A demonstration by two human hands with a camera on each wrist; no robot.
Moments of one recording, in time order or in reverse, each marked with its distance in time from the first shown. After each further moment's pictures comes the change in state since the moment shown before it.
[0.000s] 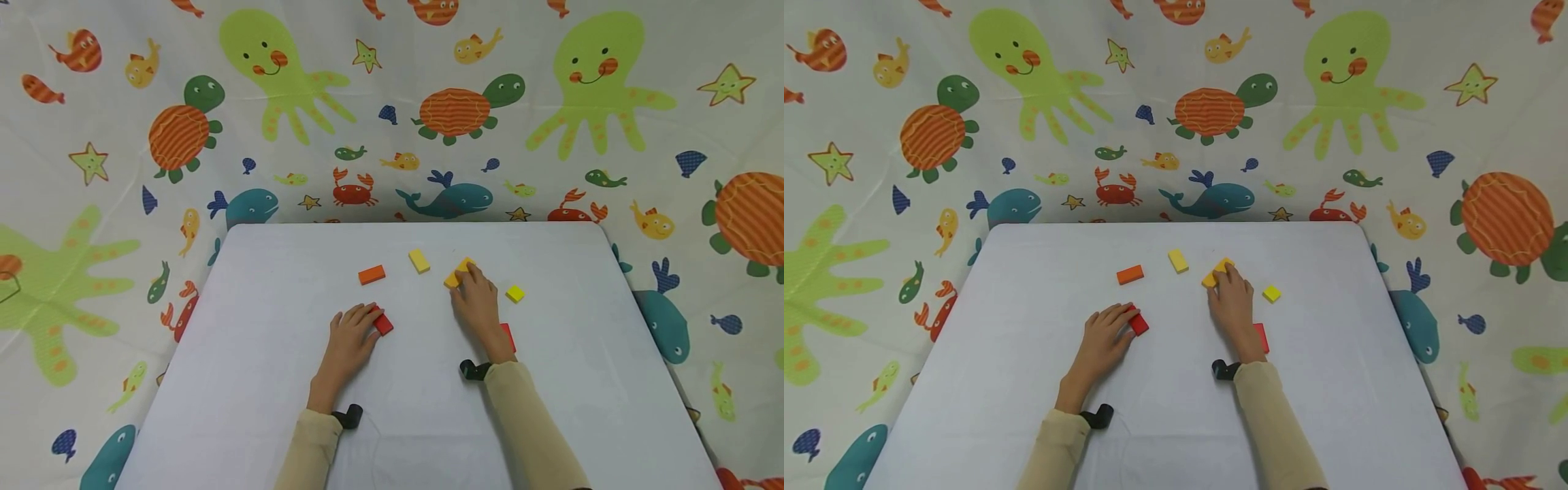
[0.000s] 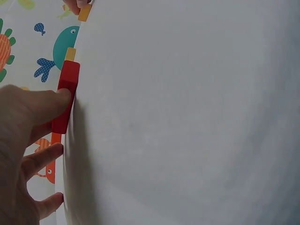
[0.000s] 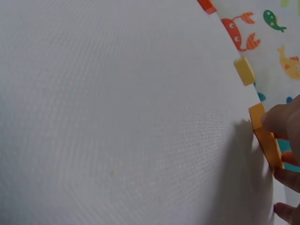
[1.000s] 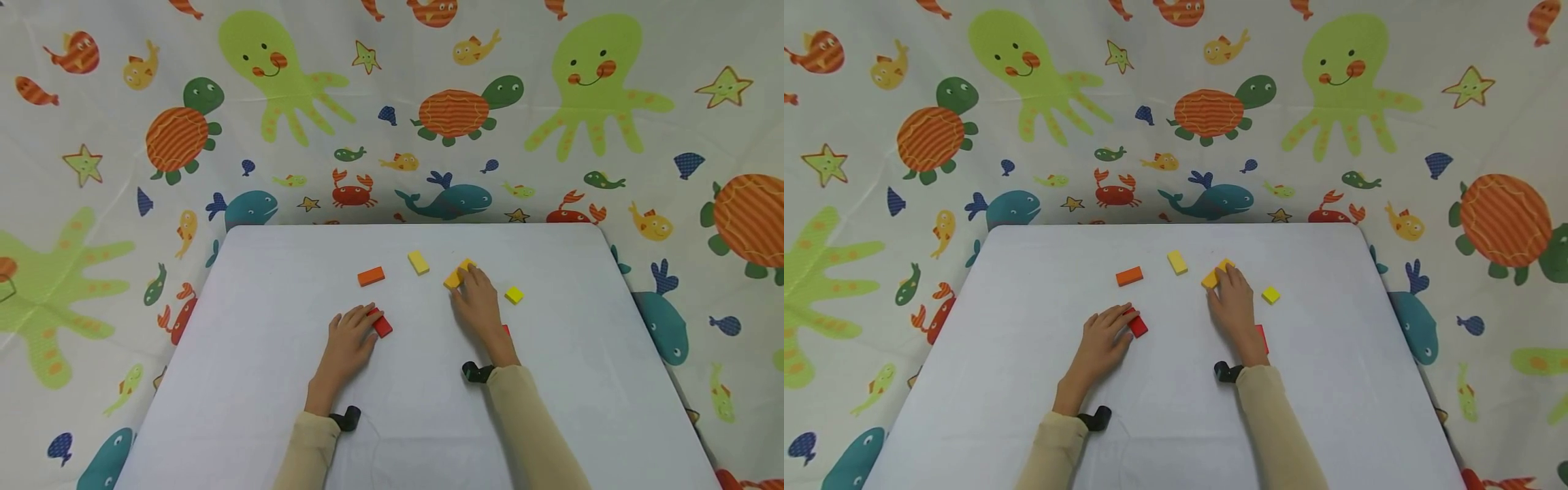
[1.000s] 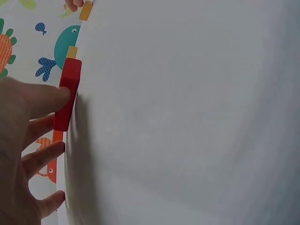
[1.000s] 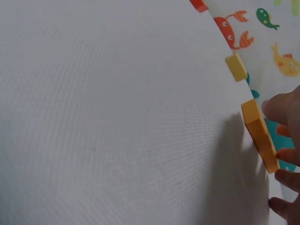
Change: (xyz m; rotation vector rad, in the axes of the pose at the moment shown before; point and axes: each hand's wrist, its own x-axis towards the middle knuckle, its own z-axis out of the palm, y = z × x) left_hand -0.002 -0.006 0.003 -0.042 0.008 0.019; right_hand 0.000 0.006 -0.003 -0.006 0.011 -0.053
